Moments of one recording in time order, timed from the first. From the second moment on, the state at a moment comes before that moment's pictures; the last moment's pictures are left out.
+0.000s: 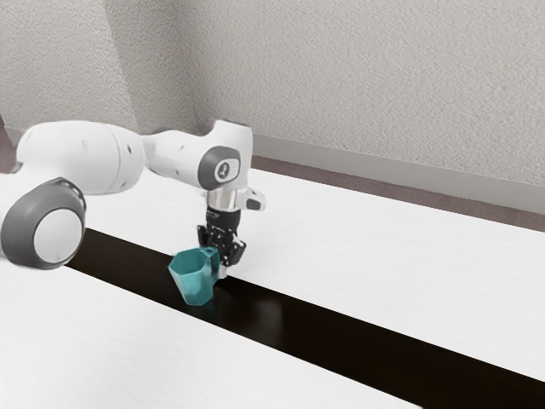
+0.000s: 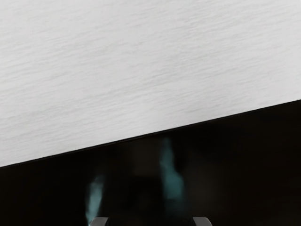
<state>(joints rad) 0.00 0.72 -0.06 -1.41 0.08 1.73 0.17</state>
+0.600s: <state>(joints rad) 0.00 0.66 -0.06 -1.41 0.07 1.72 0.20</state>
